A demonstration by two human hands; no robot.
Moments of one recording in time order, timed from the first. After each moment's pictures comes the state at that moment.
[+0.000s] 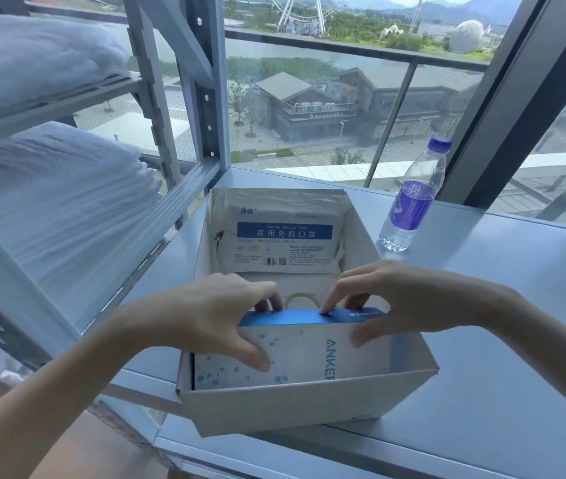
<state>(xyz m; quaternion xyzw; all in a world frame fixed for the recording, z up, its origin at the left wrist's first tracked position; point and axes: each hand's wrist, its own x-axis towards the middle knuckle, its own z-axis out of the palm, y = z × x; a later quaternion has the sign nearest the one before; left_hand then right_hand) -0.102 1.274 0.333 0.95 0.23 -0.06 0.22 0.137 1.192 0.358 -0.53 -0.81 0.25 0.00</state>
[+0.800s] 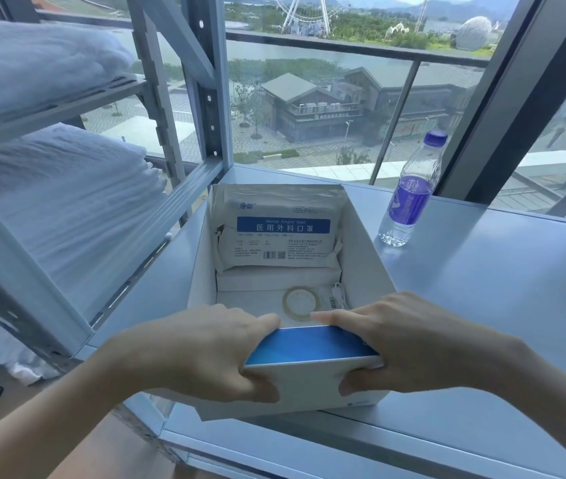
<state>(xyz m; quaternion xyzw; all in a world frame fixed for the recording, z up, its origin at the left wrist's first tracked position) -0.110 1.224 0.332 0.95 0.25 -0.12 0.15 0.111 1.142 0.342 -0.54 -0.83 0.06 -0.08</state>
